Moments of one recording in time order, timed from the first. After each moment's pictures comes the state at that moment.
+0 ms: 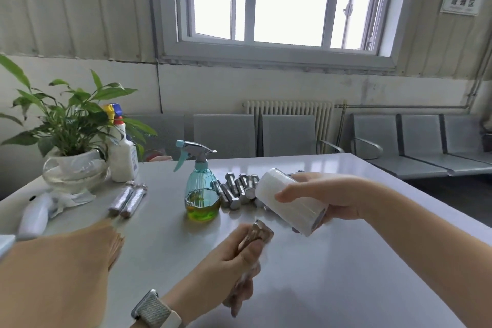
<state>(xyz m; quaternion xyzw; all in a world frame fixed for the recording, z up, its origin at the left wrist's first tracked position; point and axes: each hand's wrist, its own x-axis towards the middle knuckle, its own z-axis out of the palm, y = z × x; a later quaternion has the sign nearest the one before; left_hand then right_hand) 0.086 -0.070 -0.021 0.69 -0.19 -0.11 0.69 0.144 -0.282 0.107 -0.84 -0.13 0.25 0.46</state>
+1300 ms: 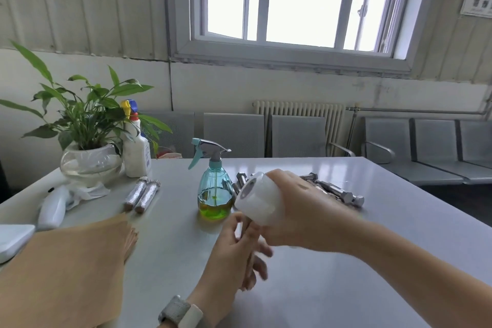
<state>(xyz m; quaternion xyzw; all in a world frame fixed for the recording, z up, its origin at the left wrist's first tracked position) 0.092 -0.076 -0.024 0.62 -0.07 0.02 0.78 0.105 -0.224 0.087 -0.92 -0.29 -0.07 0.26</state>
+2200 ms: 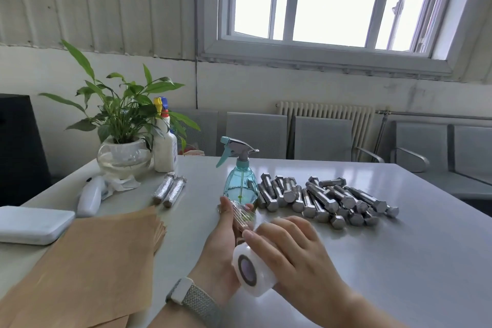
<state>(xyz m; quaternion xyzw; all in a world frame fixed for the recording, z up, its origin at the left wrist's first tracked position) 0.105 -0.041 -0.004 0.23 0.14 -0.13 0.95 0.129 -0.188 -0.026 -0.68 -0.52 -0.50 0.12</state>
